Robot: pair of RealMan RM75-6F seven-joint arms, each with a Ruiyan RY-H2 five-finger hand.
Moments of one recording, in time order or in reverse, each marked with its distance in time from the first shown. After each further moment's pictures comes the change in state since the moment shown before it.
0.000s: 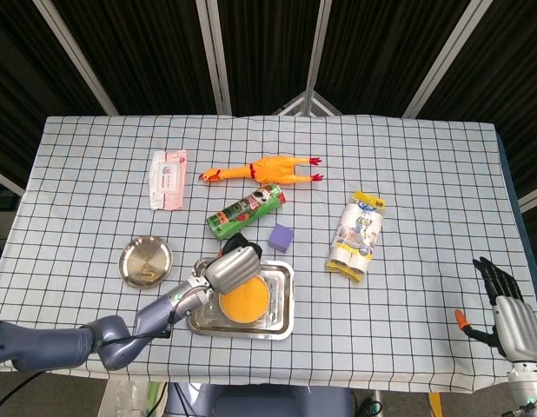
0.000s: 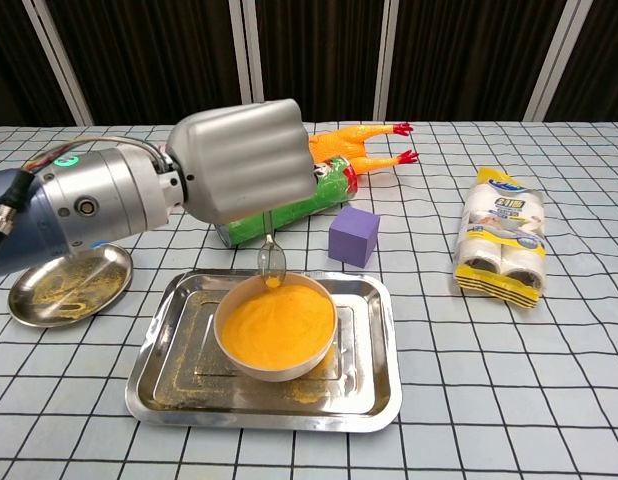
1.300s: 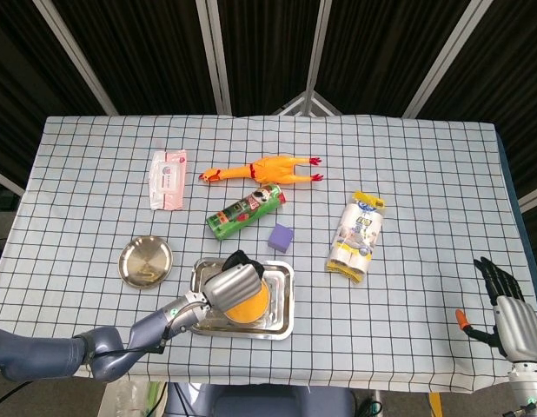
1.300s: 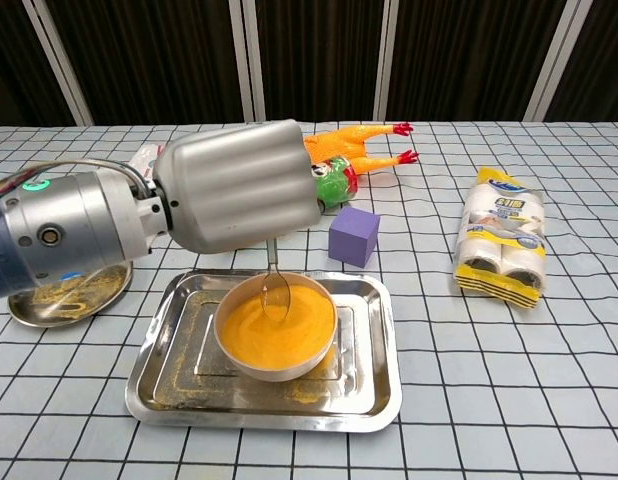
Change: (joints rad) left arm 0.048 0.031 0.029 -0.086 0.084 0.016 -0.055; right arm 0.000 0.003 0.001 -0.003 0.006 -0.004 -0.004
